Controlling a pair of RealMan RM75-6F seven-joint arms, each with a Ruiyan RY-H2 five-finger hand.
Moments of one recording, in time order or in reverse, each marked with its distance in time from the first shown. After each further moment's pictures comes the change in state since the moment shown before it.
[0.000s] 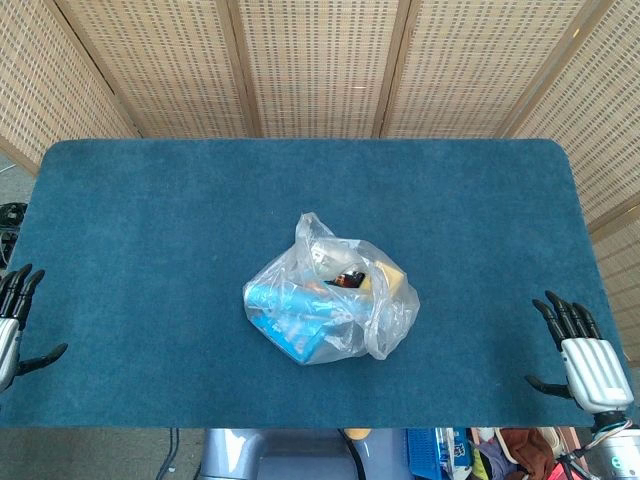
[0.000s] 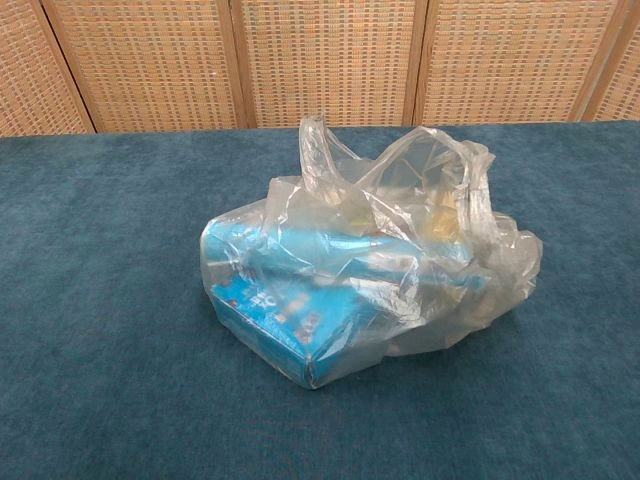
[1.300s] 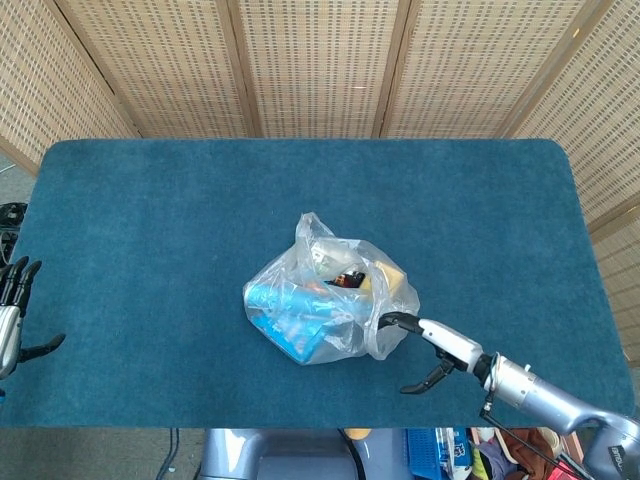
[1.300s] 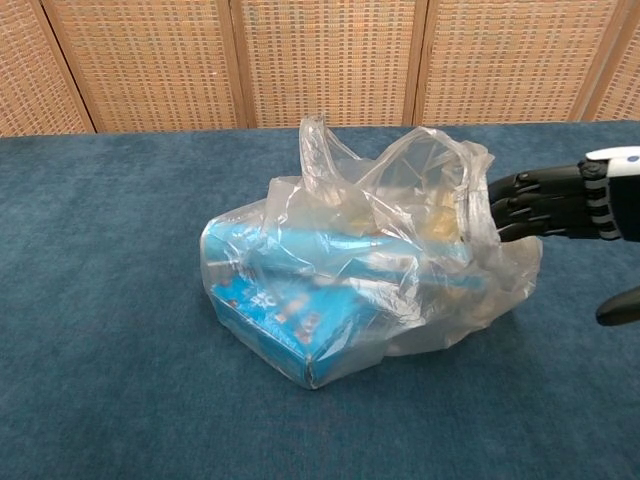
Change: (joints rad) left arm -0.036 -0.025 -0.043 0.012 -0.115 -0.077 0.057; right arm 0.580 -0.065 -0.092 0.102 -0.395 -0.429 1.222
